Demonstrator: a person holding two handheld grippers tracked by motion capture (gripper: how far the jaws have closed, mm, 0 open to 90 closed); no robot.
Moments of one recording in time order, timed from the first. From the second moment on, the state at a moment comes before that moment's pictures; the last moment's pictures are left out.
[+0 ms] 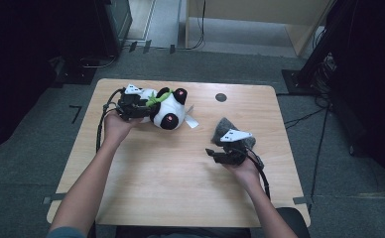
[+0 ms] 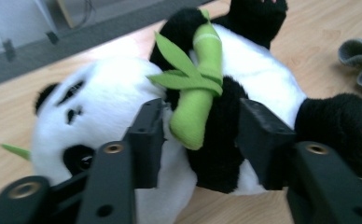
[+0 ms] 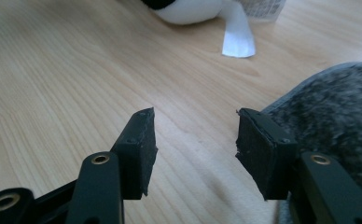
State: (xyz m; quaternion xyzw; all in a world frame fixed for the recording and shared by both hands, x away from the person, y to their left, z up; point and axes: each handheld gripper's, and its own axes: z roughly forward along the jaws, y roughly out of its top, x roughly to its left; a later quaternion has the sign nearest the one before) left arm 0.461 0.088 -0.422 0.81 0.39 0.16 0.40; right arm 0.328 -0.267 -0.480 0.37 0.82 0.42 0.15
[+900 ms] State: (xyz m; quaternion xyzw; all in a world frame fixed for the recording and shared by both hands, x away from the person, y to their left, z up) left arm 0.433 0.073 -0.389 0.79 0.39 0.17 0.44; right arm 0.326 -0.298 -0.464 0.40 0.78 0.44 0.20
